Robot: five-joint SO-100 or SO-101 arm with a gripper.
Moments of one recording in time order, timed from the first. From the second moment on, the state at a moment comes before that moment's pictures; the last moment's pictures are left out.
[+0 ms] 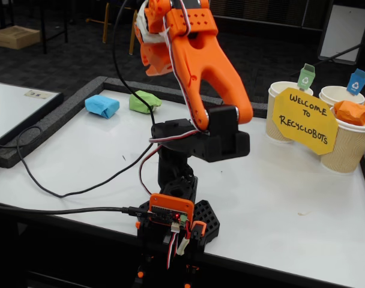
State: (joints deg) arm -40.0 157.1 121.8 84.6 -12.0
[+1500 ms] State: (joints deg) arm -28.1 66.9 71.4 66.0 -12.0
